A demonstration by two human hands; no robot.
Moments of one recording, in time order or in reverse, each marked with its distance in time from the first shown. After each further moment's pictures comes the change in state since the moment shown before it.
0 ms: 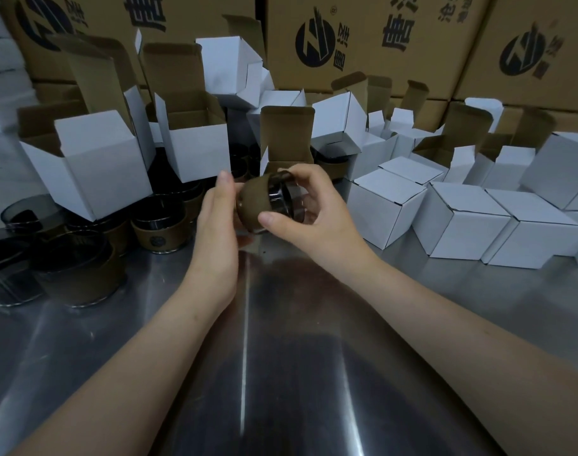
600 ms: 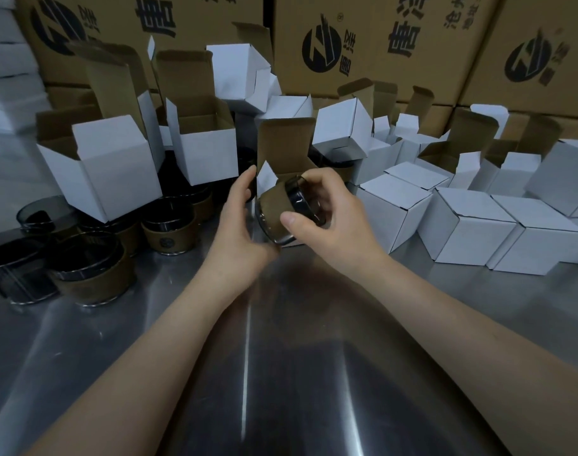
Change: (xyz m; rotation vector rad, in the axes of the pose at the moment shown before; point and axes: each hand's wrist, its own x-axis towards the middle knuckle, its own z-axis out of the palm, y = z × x) left_hand 0.001 -0.001 -0.007 0.317 -0.230 0.160; right_hand 0.001 -0.005 -0.008 -0.114 0.021 -0.078
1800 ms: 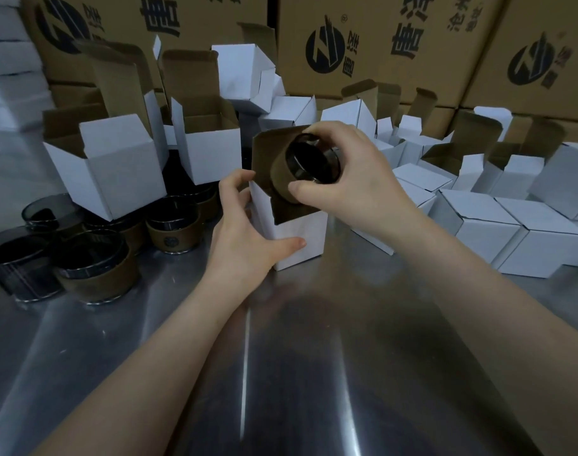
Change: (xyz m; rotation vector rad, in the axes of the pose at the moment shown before) left_hand 0.005 -0.017 0.003 0.178 0.160 0.071; right_hand 0.035 -0.040 -0.028 -0.305 -0.033 0.023
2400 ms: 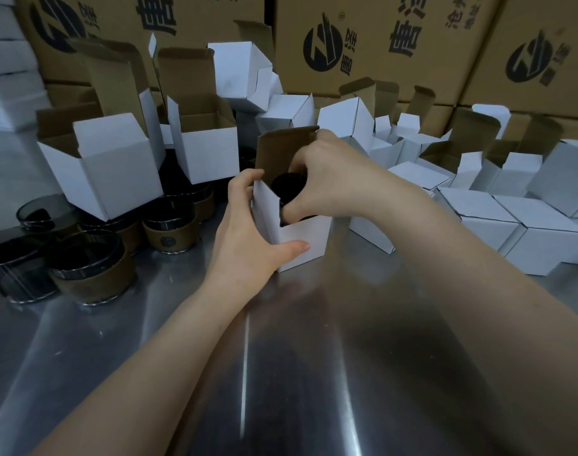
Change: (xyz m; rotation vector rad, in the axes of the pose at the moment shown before) left_hand -0.001 -0.001 0.004 0.130 -0.004 0.049; right_hand 0.024 -0.021 0.004 -0.567 -0.380 0.105
